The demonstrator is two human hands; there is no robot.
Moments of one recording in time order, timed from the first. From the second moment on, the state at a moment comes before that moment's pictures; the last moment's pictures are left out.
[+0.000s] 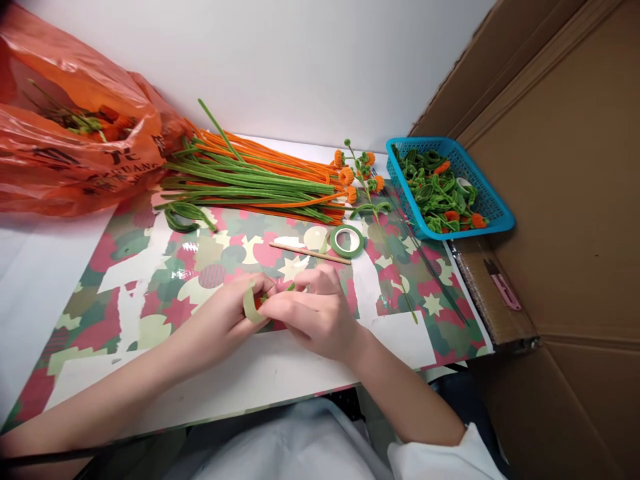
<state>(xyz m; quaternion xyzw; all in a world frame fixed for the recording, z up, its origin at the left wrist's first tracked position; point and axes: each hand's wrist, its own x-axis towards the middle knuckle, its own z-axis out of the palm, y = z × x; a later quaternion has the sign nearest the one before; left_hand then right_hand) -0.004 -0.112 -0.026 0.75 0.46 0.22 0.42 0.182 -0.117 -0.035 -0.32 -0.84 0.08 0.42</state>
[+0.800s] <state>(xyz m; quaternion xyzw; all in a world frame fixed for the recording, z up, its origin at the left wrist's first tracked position) -0.018 -0.111 -0.016 0.79 0.47 0.28 0.27 0.186 -0.116 -0.029 -0.42 -0.70 0.42 0.41</state>
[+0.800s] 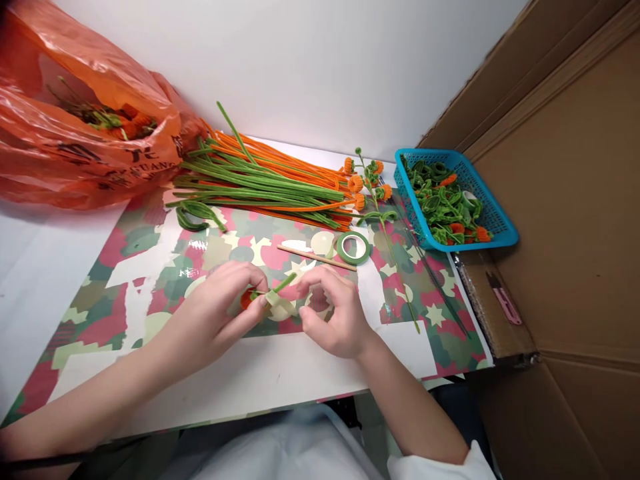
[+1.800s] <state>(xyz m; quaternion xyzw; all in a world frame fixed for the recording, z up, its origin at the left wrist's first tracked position) -0.023 -0.106 -0.013 0.45 0.39 0.16 0.79 0.170 -0.114 -0.032 -0.35 -0.71 0.38 0.48</state>
